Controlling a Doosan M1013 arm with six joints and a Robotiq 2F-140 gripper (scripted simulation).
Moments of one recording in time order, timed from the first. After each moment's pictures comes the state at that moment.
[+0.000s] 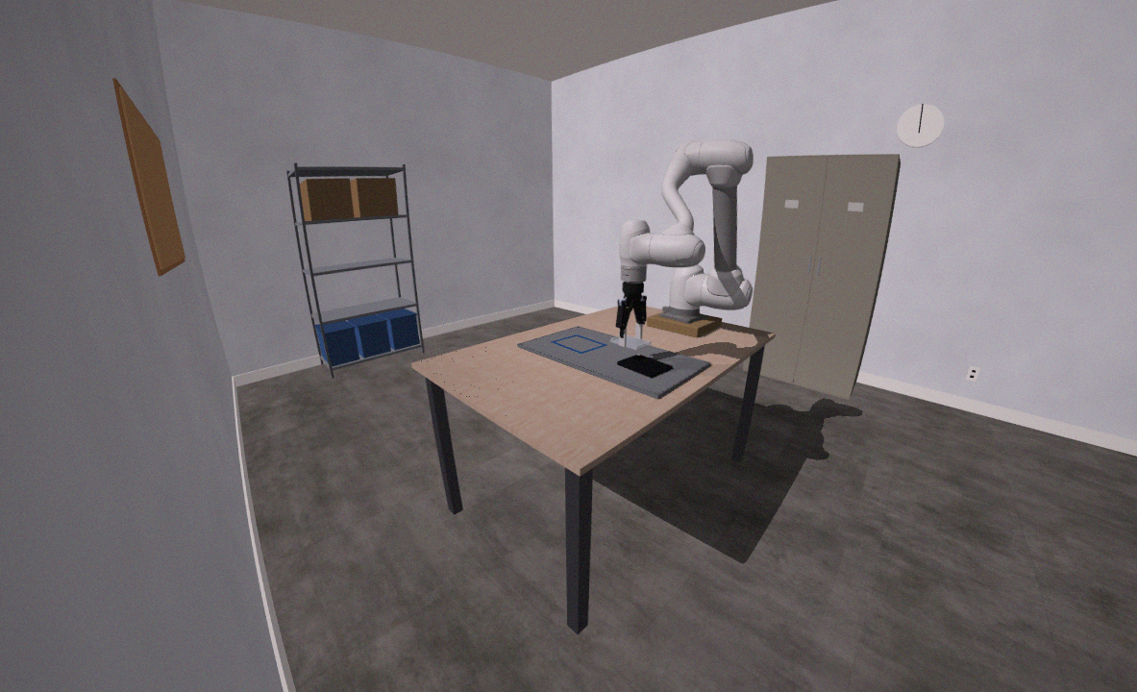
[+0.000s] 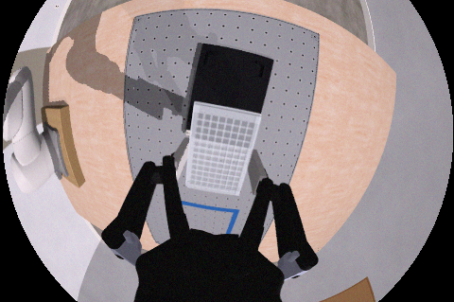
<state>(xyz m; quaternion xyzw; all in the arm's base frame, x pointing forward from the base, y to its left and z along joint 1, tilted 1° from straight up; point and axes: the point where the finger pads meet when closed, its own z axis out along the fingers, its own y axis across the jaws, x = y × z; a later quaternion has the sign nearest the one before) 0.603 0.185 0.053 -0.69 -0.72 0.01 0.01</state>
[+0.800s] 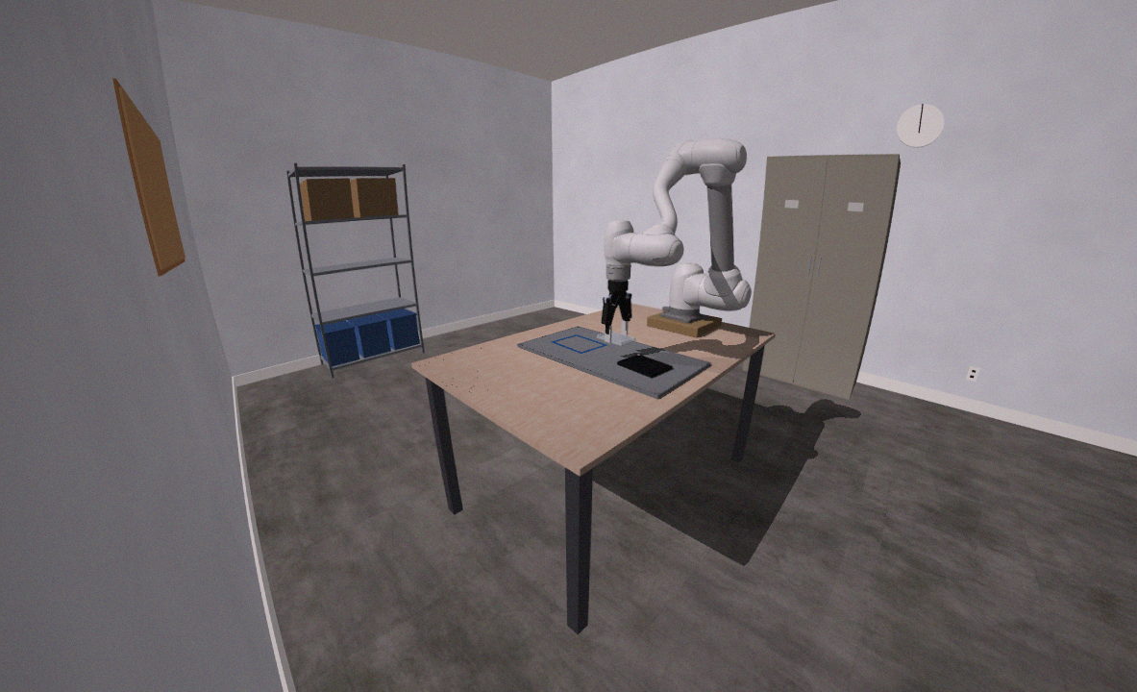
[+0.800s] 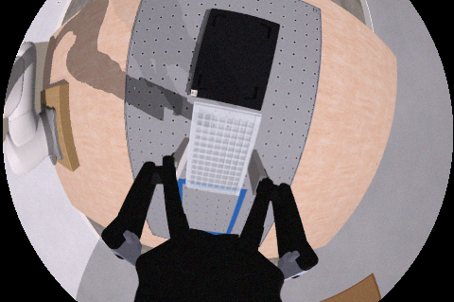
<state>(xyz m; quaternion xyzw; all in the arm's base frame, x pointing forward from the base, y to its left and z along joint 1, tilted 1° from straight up) 0.607 0.114 0.051 -0.69 -0.72 0.01 0.01</state>
